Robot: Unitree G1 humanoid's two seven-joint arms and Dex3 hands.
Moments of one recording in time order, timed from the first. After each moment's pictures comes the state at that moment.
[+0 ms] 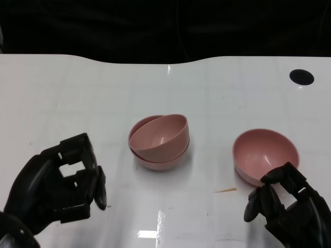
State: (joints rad) left arm 0.13 0.29 0.07 -0.27 -0.61 0.25 -0.36; right arm 0.20 0.14 -0.11 0.05 0.47 -0.08 0.43
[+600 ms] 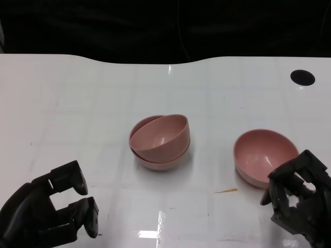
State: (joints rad) left arm 0.22 0.31 0.18 -0.36 -0.75 0.56 -0.37; right arm 0.15 0.12 -0.14 0.19 0.00 -0.69 0.20
